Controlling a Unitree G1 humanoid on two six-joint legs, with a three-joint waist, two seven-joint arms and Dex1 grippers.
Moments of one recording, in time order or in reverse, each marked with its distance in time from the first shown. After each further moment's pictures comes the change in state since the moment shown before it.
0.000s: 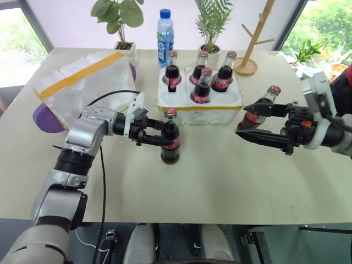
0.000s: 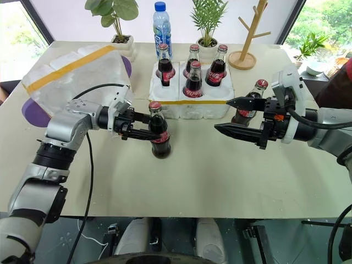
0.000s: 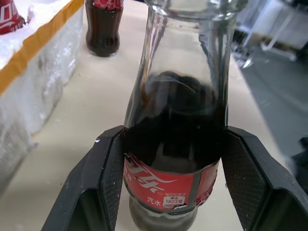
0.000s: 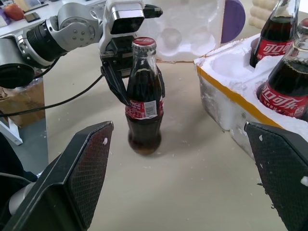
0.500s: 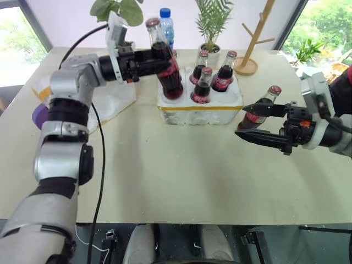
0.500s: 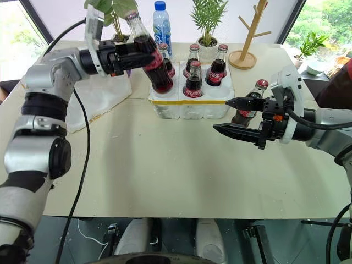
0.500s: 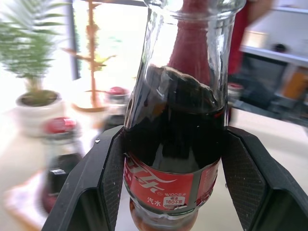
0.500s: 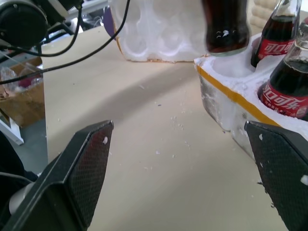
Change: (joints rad) left arm -0.502 -0.083 0.193 0.710 0.060 -0.275 0.228; right arm -0.002 0.013 0.007 0.000 -0.010 -0.006 -0.001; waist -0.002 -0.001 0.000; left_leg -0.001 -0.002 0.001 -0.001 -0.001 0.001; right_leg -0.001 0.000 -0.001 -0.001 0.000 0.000
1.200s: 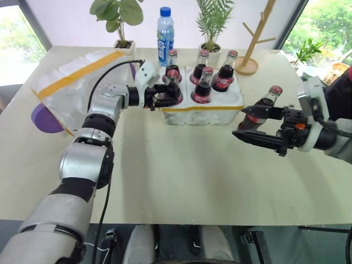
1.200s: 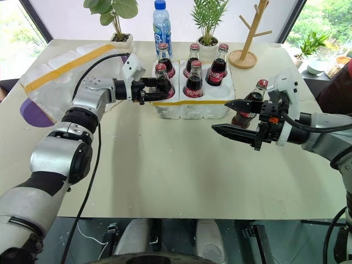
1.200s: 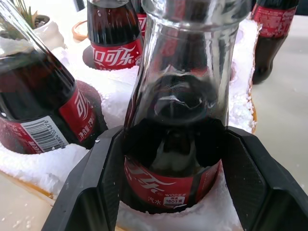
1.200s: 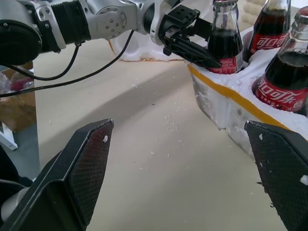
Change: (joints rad) left arm 0.087 -0.139 -0.087 0.195 0.292 -0.383 0.076; right arm 0.029 0.029 -0.004 -0.024 -0.005 -0.003 -0.067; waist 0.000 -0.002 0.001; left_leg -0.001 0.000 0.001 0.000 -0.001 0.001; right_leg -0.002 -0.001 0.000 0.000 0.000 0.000
